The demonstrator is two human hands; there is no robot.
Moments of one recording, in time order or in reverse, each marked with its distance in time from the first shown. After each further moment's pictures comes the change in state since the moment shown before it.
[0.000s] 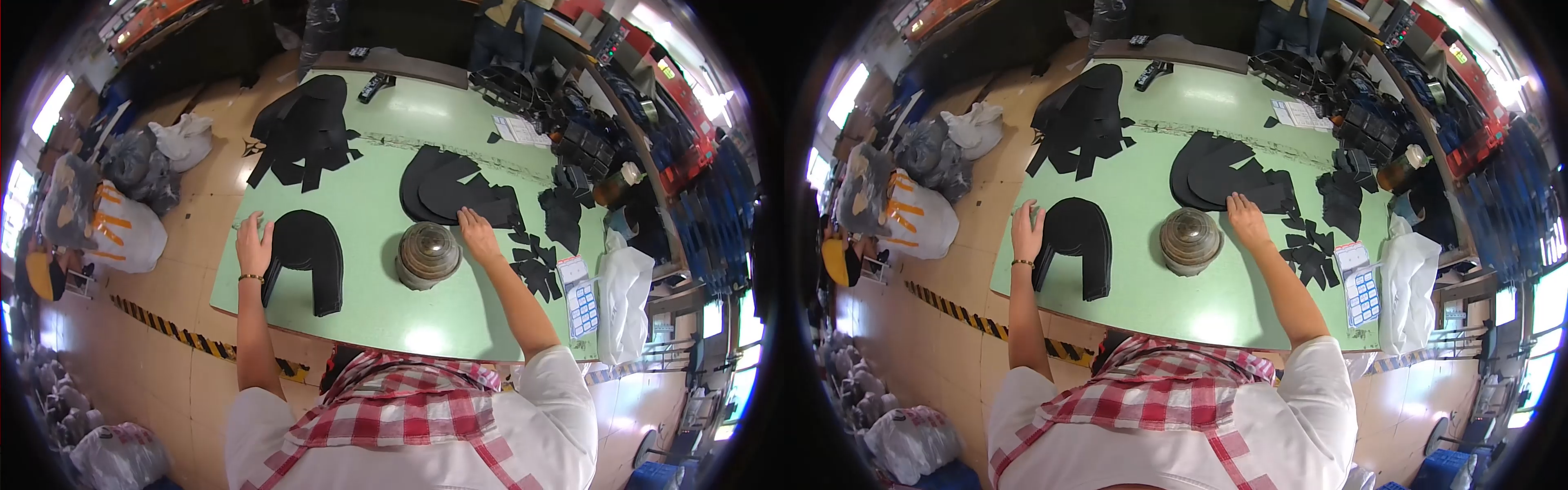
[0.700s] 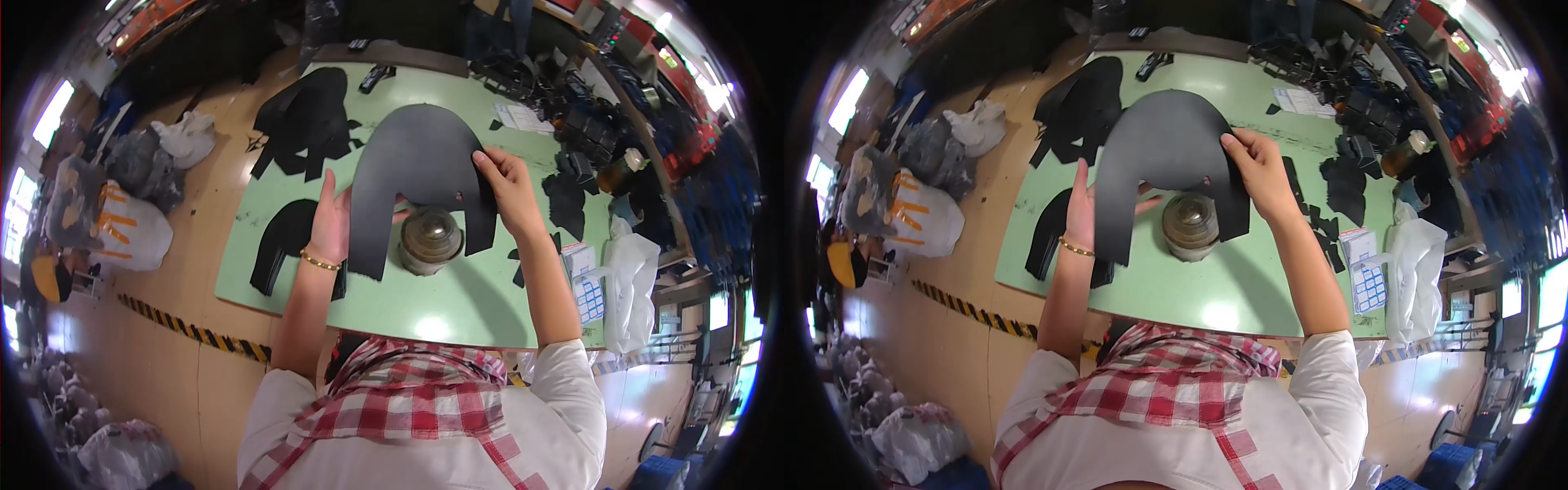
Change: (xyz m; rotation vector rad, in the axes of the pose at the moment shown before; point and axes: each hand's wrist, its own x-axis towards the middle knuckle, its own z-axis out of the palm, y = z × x) left_hand 0.010 0.220 -0.032 -2.191 -0.892 -0.463; right_hand 0.089 -0.025 -0.240 1.676 0.070 0.565
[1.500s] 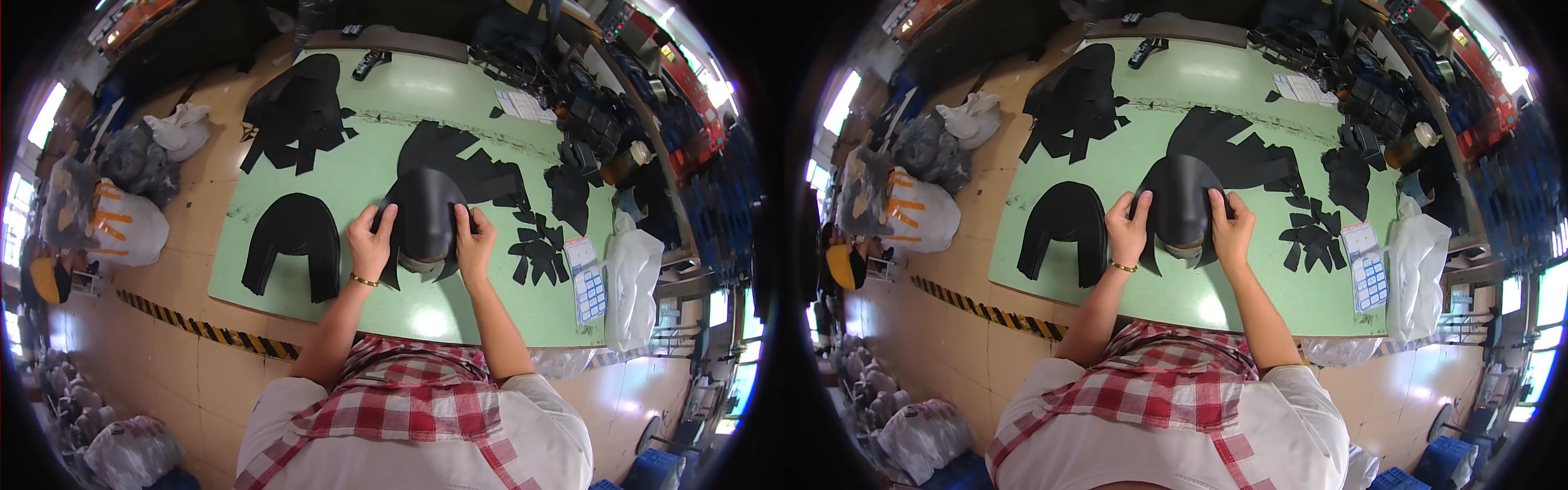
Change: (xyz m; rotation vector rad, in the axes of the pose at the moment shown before) left_hand 0.015 -0.095 -0.054 1.384 0.714 0.595; right_hand -0.052 0.131 0.033 -0.300 0.552 -0.111
